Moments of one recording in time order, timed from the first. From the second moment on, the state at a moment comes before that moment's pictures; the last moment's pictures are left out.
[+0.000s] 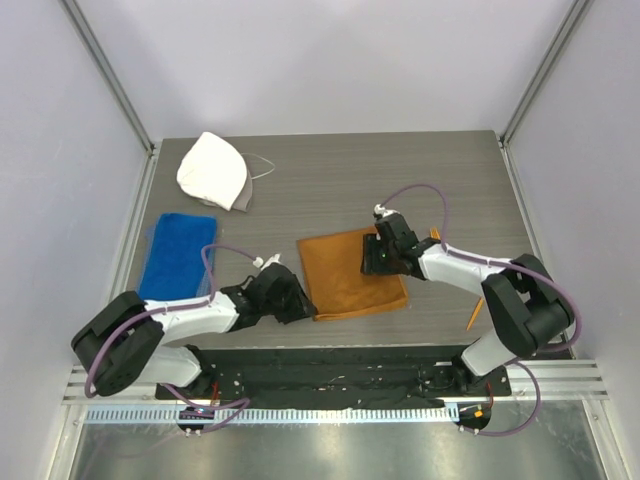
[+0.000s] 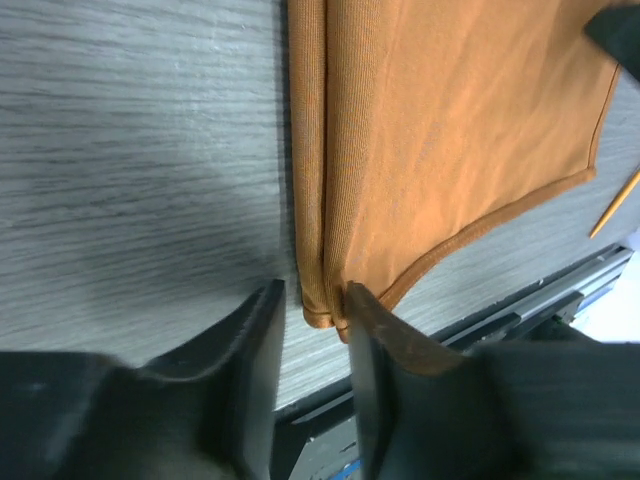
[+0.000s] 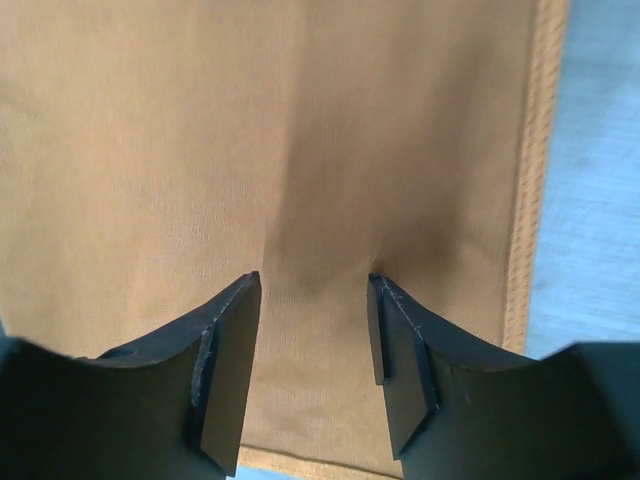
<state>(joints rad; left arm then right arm) -0.84 1.33 0.45 0.02 0.02 -1.16 0.55 1.53 0.76 -0.16 0.01 0.46</state>
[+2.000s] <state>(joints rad) -0.84 1.38 0.46 0.04 0.16 -1.10 0.44 1.05 0.45 -0.41 0.06 0.72</state>
